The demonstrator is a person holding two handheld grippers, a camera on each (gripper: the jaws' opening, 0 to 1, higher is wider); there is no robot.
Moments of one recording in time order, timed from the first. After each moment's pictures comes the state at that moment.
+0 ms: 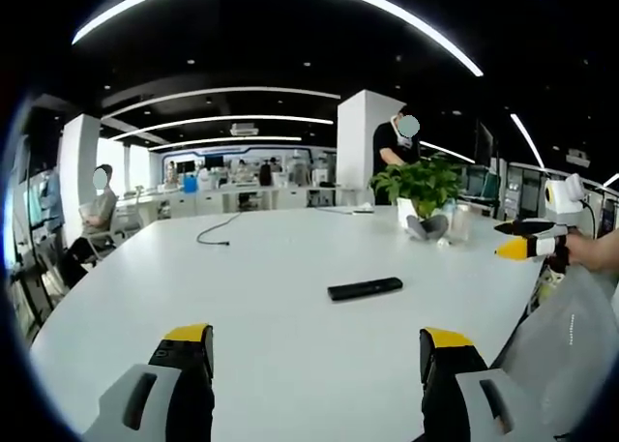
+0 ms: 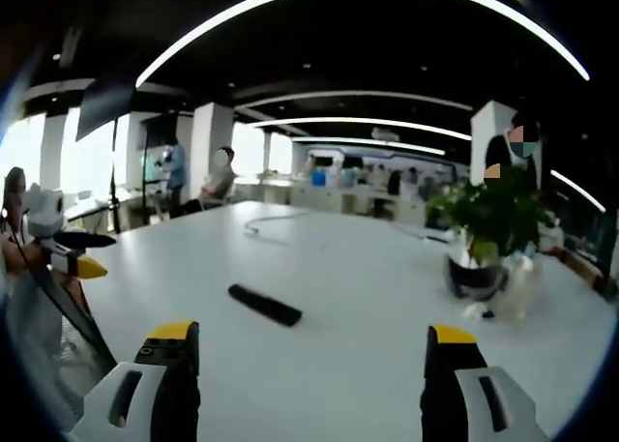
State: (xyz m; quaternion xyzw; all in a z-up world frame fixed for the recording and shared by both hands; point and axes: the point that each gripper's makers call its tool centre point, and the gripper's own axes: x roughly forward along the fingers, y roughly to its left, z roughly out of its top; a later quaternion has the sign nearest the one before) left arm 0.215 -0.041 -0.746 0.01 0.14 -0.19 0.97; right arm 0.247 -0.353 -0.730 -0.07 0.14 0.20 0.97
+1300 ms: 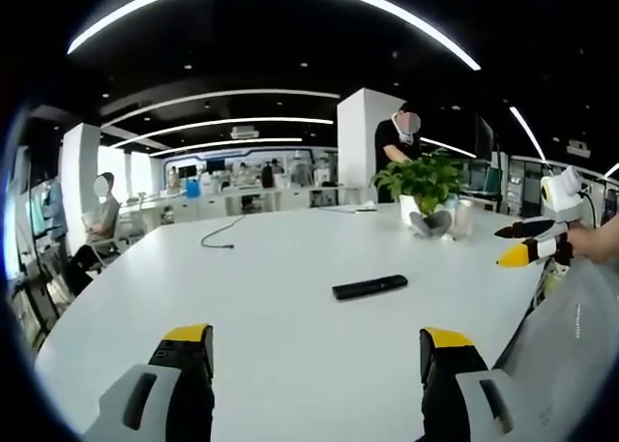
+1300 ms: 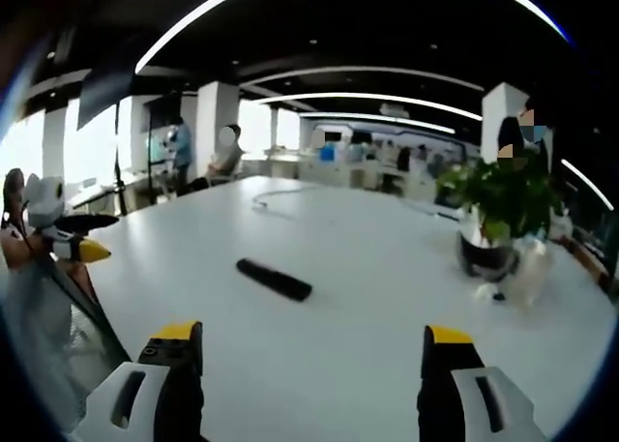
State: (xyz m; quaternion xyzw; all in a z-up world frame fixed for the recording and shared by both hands) left arm 0.216 -0.037 -0.749 0.04 0.14 -0.18 0.97; right arm 0.243 -0.348 -0.753 -0.07 0.20 0.22 0.95
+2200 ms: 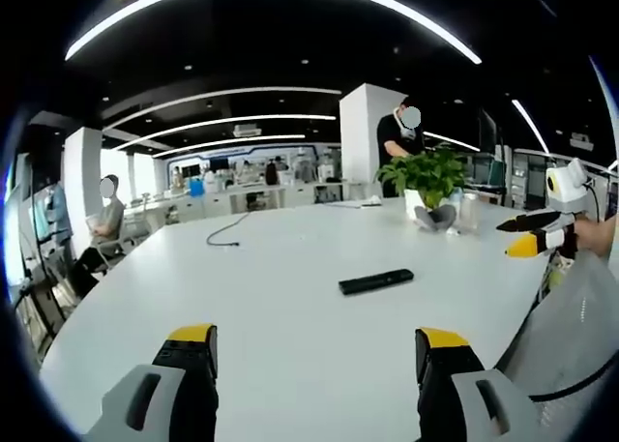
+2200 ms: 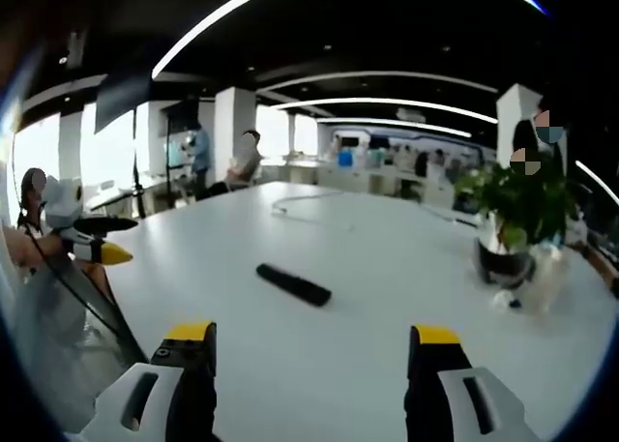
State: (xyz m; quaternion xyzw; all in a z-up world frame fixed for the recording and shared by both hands) left arm 0.215 -0.034 -0.750 0.05 0.15 -0.17 0.97; right arm 0.236 -0.336 -0.751 -0.07 0.19 0.27 0.94
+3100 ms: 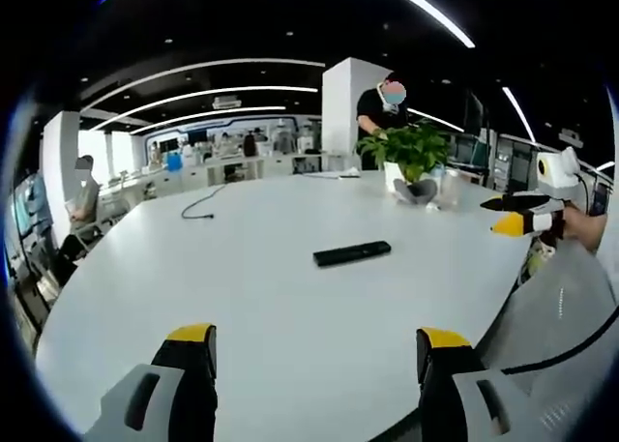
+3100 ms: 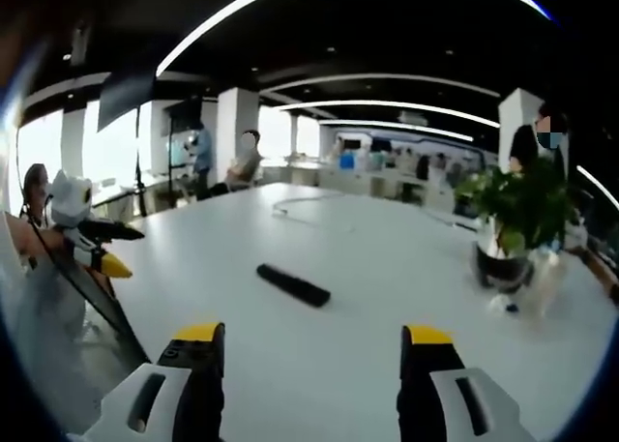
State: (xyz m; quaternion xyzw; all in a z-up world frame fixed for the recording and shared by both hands) left arm 0.207 -0.048 -0.777 0.05 0.22 -0.22 0.95; right arm 0.232 -0.335 -0.747 -0.08 0.18 0.27 0.94
